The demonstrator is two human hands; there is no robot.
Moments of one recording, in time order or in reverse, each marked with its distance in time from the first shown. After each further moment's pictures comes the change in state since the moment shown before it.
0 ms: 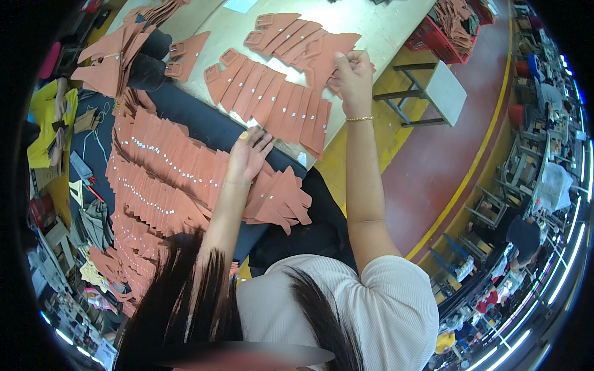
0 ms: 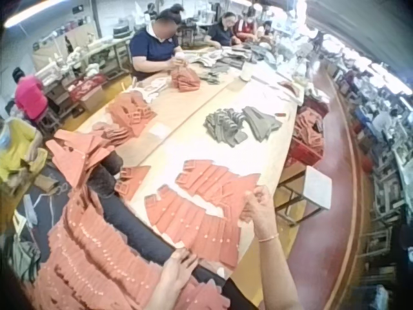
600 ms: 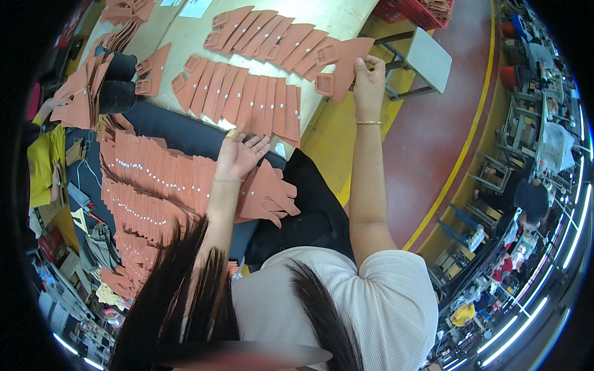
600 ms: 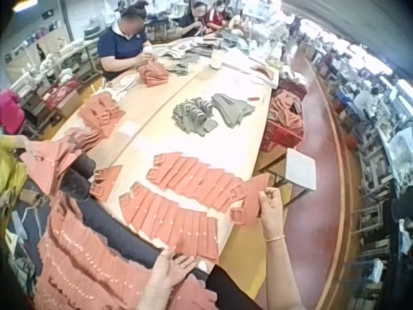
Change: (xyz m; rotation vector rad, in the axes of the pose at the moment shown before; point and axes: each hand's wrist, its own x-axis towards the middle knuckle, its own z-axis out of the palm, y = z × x) left_hand 0.002 -0.022 0.023 -0.110 -0.030 -0.353; right_hand -0.025 0.011 -0.109 -0.156 0.301 -0.034
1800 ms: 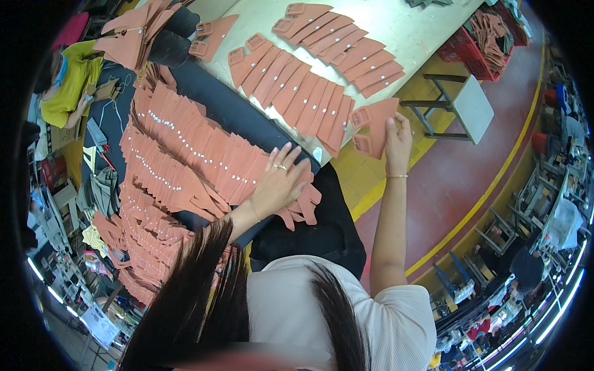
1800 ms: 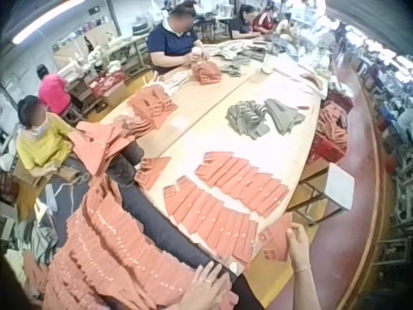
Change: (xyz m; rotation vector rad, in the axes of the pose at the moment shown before) left_hand -0.076 -0.039 -0.030 2.099 -0.133 1.081; right_hand -0.046 0.051 -0.014 -0.111 -0.204 0.156
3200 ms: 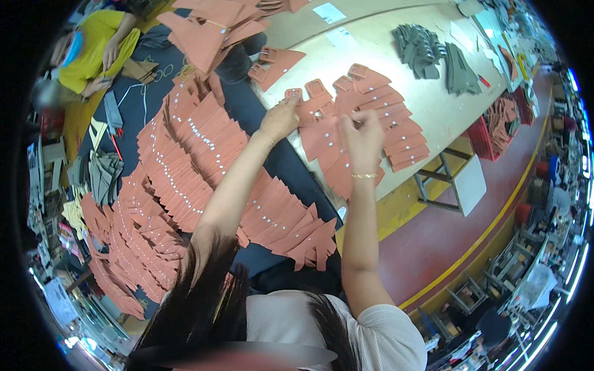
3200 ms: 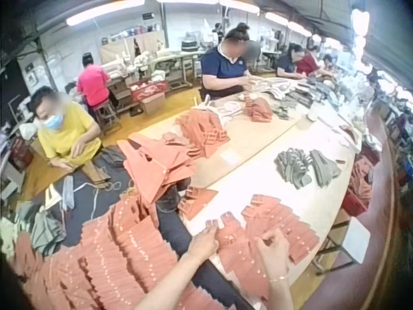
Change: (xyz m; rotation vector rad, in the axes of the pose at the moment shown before) left_hand 0.138 -0.196 -0.096 0.010 0.210 -0.455; right_hand 0.024 -0.090 0.231 -0.440 -0.129 -0.455
